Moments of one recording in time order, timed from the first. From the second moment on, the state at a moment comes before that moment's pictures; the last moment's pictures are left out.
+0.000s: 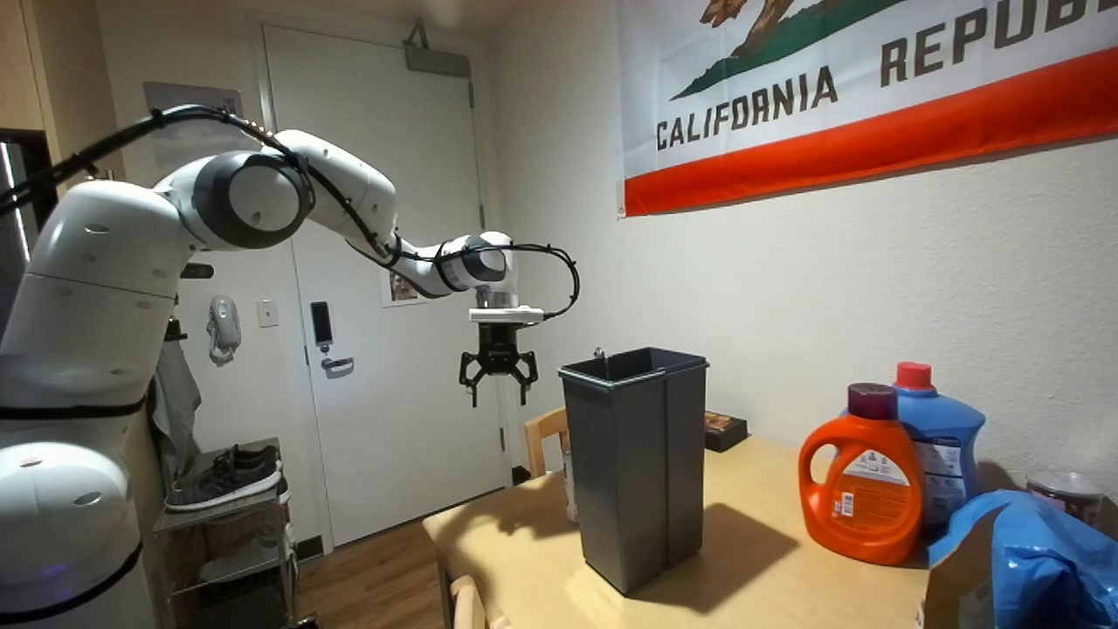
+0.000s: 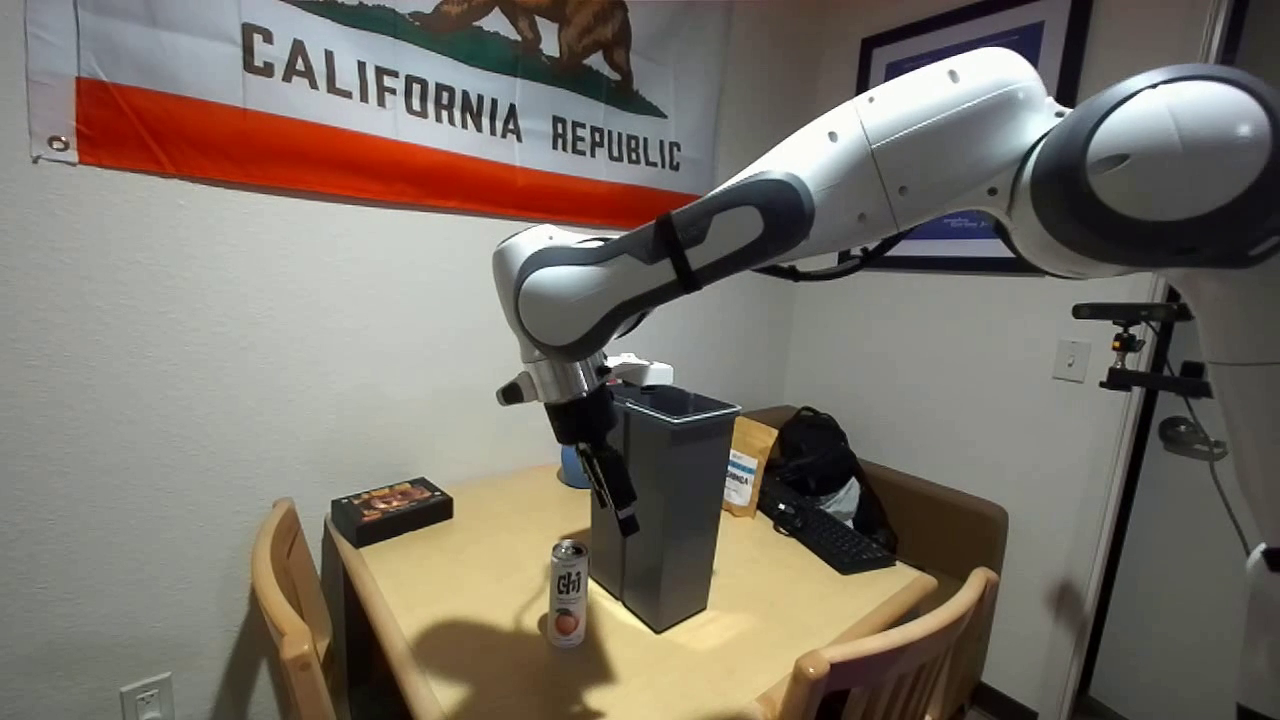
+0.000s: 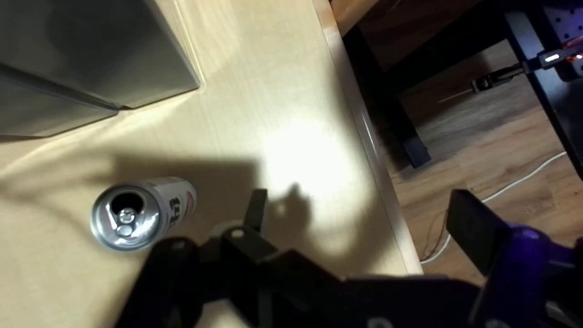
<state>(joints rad) 0.07 0.34 0.13 -1.67 -0.24 1.70 -0.80</state>
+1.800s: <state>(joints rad) 0.04 0.63 0.08 -1.42 -0.32 1.81 -0.84</state>
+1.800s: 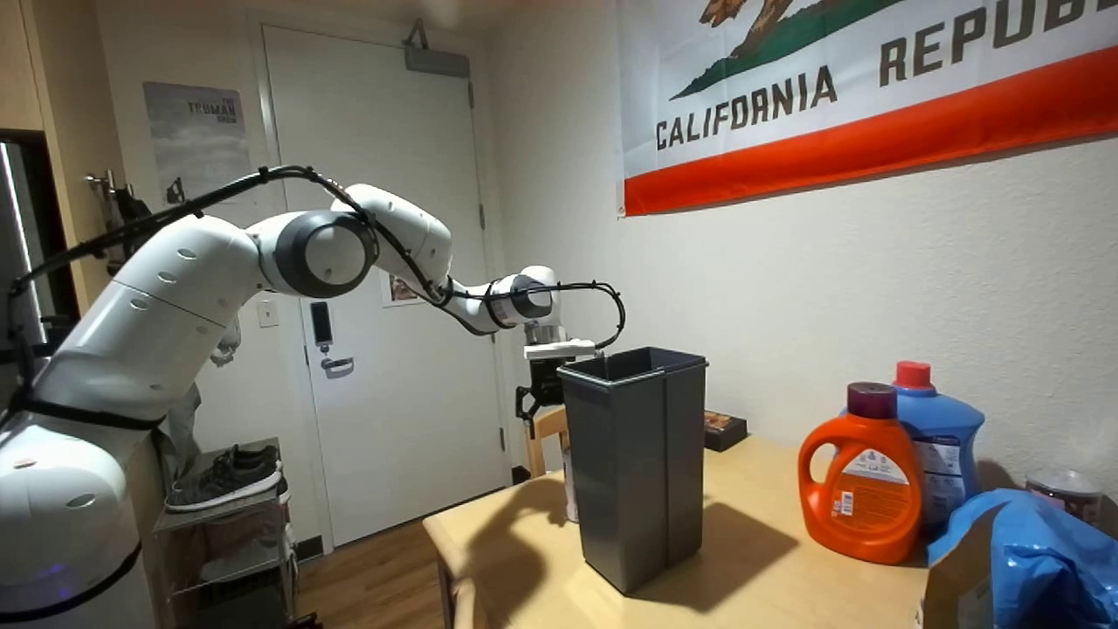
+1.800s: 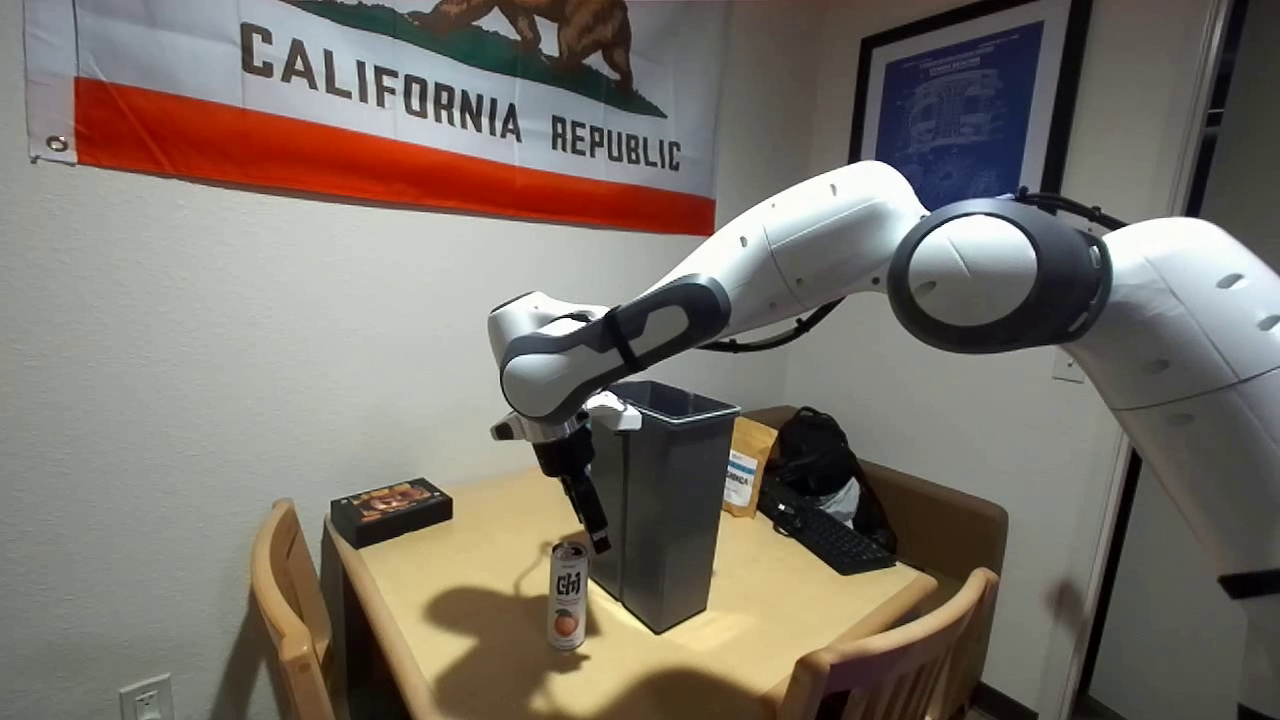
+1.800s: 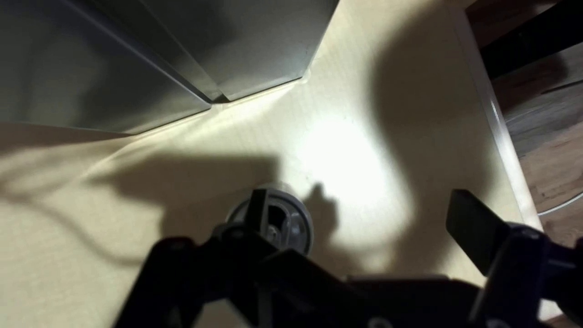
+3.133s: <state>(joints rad) 0.03 0.81 0.08 -1.23 -0.35 1.85 -0.91</state>
